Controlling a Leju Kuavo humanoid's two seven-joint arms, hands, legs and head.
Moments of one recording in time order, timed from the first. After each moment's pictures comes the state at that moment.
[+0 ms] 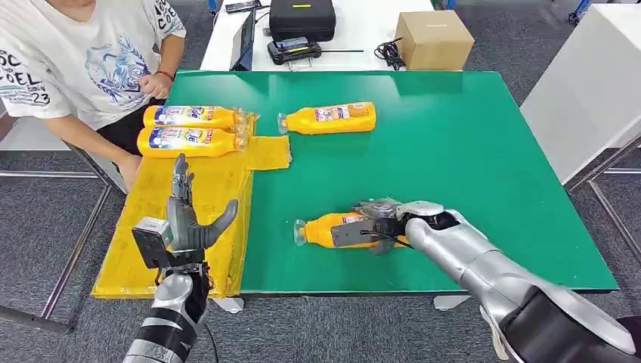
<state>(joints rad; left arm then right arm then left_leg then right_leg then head) -0.28 -0.25 -0.05 -1.06 -0.03 0.27 -0.67 -0.82 -0.21 1.13 -0.73 0.40 0.40 -0.10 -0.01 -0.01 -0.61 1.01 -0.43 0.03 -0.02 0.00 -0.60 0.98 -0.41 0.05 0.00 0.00</state>
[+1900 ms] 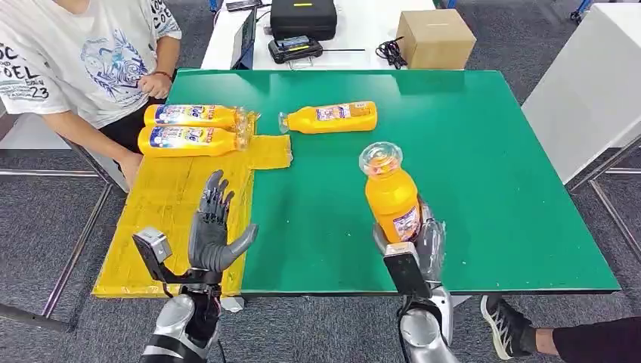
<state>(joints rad) -0.14 -0.26 -0.16 -1.25 0.18 0.01 -0.47 -0.02 0.16 0.17 -1.40 0.47 -0.46 -0.55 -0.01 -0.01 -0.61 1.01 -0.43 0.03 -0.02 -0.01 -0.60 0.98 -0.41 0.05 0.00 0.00</state>
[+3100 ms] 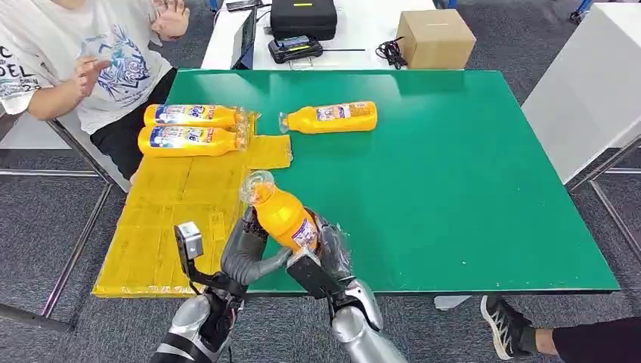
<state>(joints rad) -0.16 -0.24 -0.28 -1.18 0.25 -0.22 -0.33 -0.20 0.29 0.43 -0.97 0.52 -0.37 -0.54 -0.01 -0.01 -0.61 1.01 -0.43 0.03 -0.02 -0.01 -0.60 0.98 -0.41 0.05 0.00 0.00</state>
